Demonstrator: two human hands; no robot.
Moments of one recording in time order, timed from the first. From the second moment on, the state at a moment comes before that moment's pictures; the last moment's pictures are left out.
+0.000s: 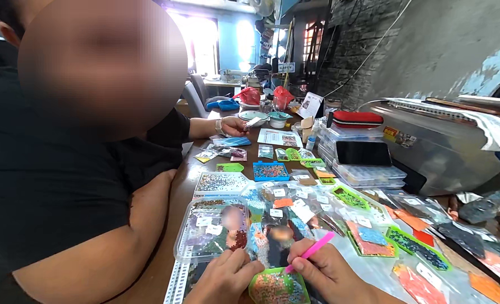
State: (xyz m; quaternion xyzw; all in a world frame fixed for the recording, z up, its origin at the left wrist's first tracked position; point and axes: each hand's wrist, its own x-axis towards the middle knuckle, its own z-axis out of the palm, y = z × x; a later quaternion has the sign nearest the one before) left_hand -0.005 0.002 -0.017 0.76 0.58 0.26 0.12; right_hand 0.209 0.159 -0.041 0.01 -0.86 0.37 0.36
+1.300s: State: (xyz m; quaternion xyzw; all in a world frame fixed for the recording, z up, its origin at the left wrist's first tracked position) left_hand -0.005 0.002 -0.007 0.75 0.59 0.24 0.16; right_hand 0.223 0.170 -0.032 -0.21 -0.75 0.49 0.40
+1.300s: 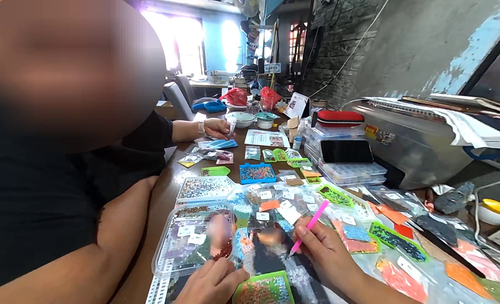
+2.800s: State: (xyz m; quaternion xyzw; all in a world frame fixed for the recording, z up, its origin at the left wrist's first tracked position) left_hand -0.007 0.001 -0.007 0.75 0.59 0.23 0.17; right_hand 0.219 0.177 -0.040 -0.16 -0.84 0.36 0.37
